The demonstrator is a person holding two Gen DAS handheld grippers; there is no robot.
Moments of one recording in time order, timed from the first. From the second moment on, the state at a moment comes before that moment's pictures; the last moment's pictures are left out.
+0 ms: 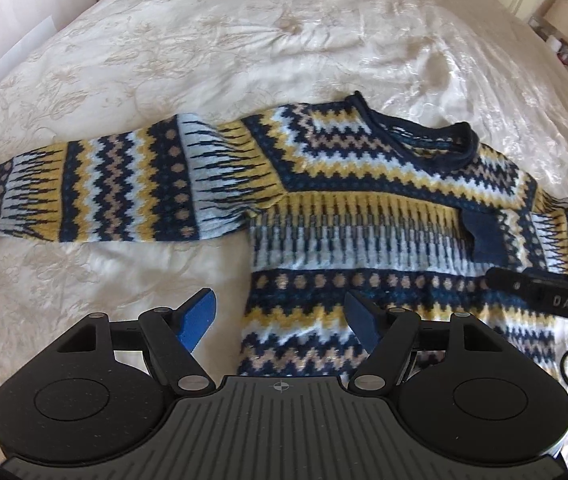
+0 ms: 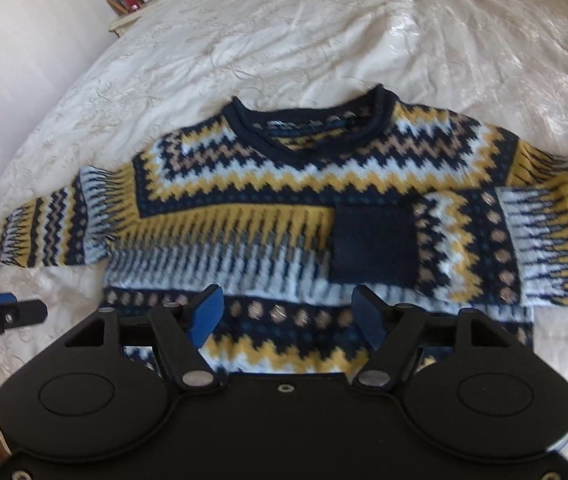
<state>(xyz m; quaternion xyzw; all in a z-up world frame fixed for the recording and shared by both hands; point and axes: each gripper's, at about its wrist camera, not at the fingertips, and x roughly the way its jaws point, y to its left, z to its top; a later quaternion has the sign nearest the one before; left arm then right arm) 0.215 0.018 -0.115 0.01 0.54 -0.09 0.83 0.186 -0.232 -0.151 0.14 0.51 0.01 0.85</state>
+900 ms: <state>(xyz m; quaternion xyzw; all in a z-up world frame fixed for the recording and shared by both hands) 0.269 -0.181 -0.209 0.07 0.56 -0.24 0.79 0.126 -0.284 -0.228 0.09 0.52 -0.01 0.85</state>
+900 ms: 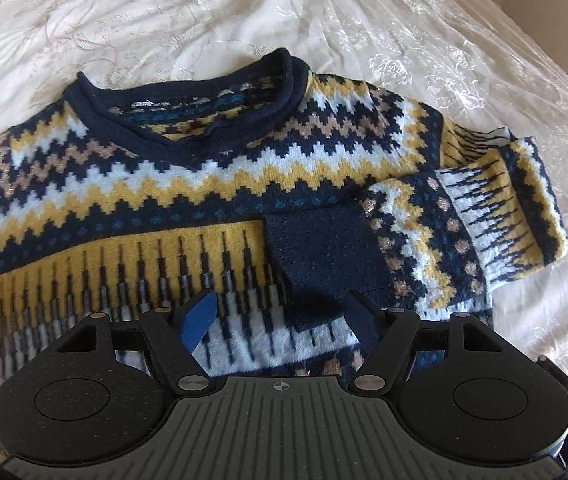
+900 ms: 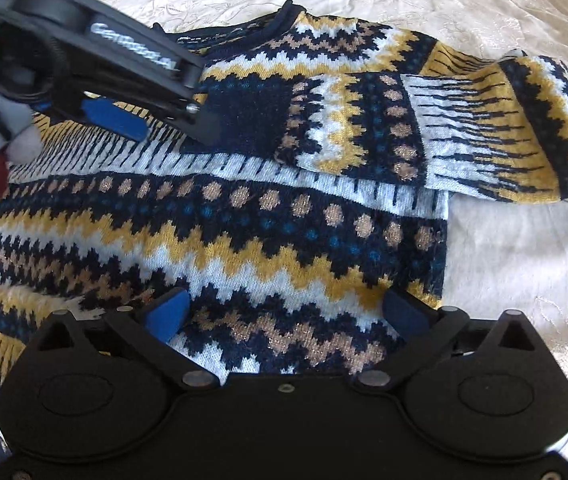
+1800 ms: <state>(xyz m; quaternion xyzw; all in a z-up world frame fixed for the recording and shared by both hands) 0.288 -0.133 -0.088 -0.01 0.44 -0.26 0.86 0.138 -0.285 -0.223 0.11 0.54 -0.03 0.84</state>
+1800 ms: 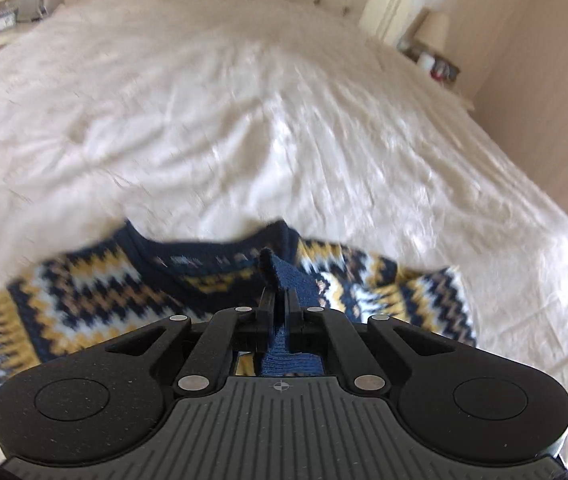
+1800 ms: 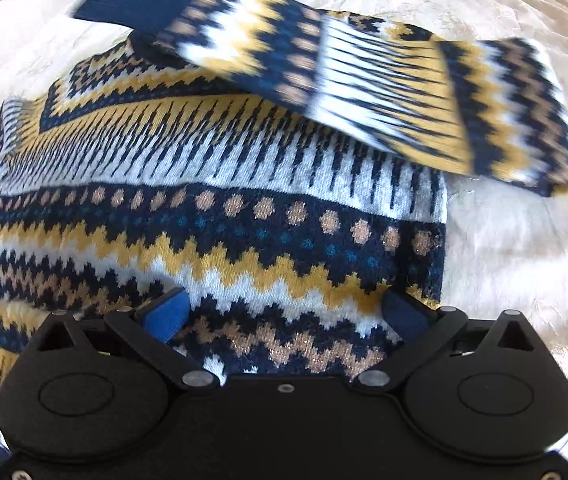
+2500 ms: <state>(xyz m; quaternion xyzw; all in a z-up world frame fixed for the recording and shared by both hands) 0.315 0.022 -0.098 -0.04 0.45 -0.11 0.88 0.149 -0.282 -0.194 0.14 0.51 -0.08 0.84</state>
